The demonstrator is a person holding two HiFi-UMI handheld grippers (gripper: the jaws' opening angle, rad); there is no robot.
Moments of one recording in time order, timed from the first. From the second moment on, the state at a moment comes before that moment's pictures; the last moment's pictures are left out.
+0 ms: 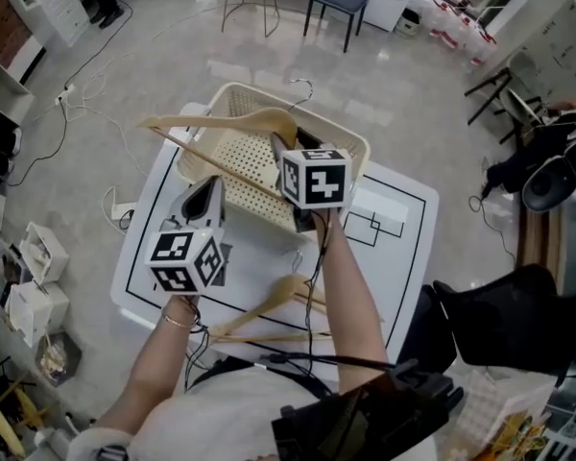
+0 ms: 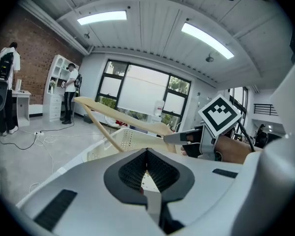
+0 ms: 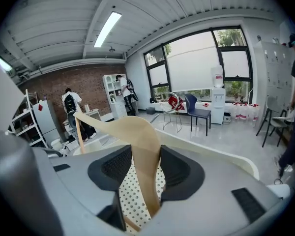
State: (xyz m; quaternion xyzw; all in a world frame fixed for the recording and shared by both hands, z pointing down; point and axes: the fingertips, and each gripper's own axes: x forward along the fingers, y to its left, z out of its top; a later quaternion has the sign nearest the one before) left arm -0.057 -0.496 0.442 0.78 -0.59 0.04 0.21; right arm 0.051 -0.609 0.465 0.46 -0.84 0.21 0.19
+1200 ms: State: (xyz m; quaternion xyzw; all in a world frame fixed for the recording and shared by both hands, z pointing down) left arm -0.070 -0.467 0.491 0.74 -0.62 0.06 0.25; right arm 0.023 -0.609 0.535 0.40 -0.85 0.26 0.22
